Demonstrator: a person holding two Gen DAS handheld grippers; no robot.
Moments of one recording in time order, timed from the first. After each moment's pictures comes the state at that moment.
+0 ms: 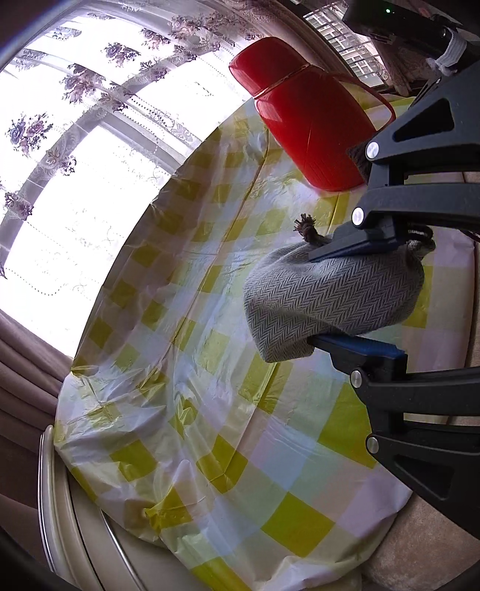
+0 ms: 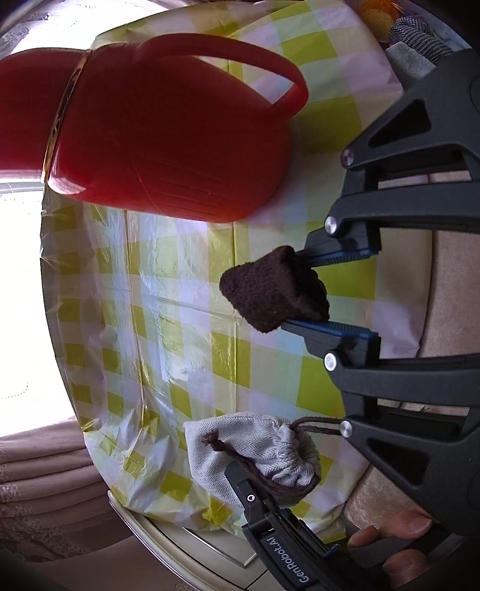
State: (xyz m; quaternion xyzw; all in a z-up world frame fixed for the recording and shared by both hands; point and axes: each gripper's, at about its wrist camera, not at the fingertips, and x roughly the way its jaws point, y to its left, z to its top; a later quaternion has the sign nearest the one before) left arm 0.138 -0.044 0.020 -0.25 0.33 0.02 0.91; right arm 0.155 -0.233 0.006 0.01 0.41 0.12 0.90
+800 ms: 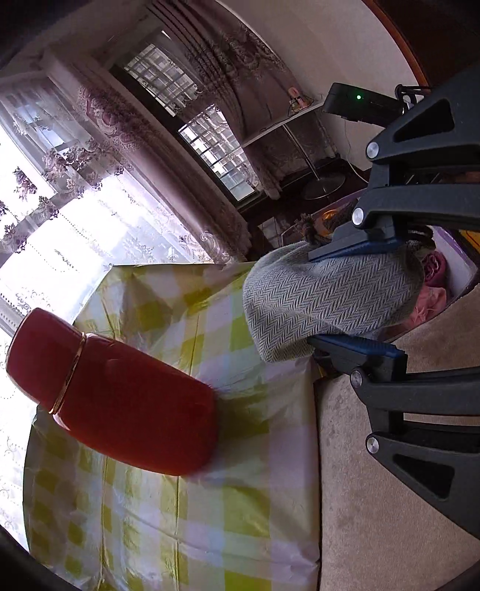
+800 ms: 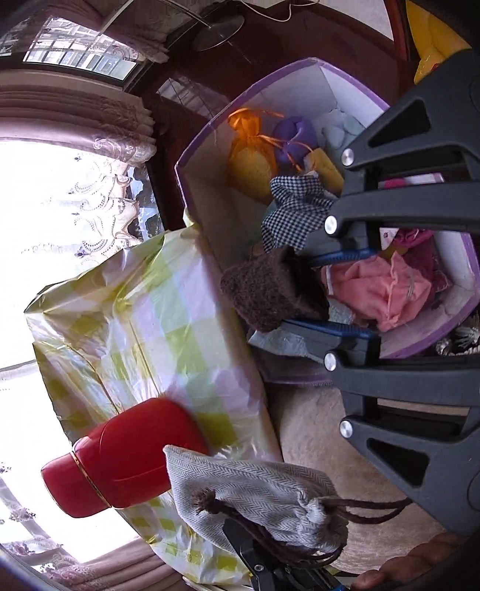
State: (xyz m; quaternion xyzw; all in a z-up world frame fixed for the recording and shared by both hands) left arm 0.077 -0.300 0.039 -0.20 0.43 -0.30 0.83; right arm 0.009 -0.491 0.007 0.11 0.45 -0.09 0.88
